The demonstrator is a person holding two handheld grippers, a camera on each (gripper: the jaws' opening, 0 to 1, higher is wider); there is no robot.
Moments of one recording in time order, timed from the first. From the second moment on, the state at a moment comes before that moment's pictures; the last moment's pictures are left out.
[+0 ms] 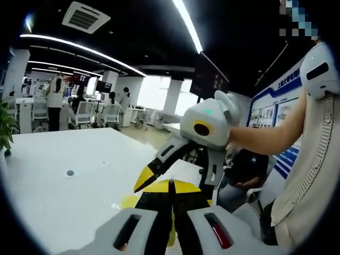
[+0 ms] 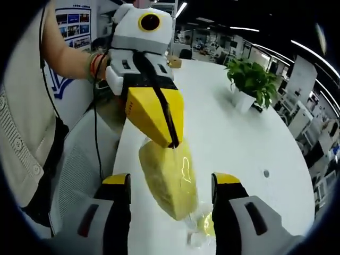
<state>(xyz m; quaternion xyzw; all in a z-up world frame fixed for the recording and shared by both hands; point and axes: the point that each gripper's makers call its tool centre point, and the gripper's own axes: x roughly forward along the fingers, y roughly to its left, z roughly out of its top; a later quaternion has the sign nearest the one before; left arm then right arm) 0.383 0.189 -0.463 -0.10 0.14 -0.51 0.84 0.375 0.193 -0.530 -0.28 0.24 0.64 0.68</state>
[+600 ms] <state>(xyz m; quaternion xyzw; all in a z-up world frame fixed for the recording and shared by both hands) 0.420 0.190 -0.504 -0.13 0.17 -0.48 0.85 0.387 0.156 -0.527 -0.21 0.22 0.54 0.79</state>
